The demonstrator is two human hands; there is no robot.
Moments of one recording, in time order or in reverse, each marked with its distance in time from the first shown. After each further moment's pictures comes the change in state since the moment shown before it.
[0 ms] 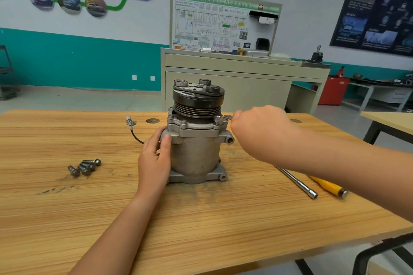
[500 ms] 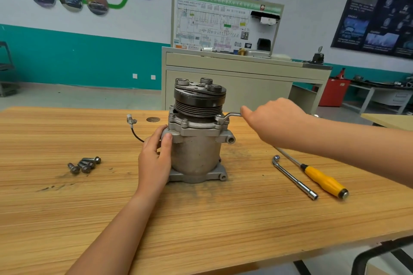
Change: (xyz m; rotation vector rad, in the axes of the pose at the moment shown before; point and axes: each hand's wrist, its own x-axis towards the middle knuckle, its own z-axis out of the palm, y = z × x) left_hand 0.000 0.000 -0.001 0.002 -0.005 -0.003; right_hand 0.030 0.038 0.050 -0.164 0.206 -0.049
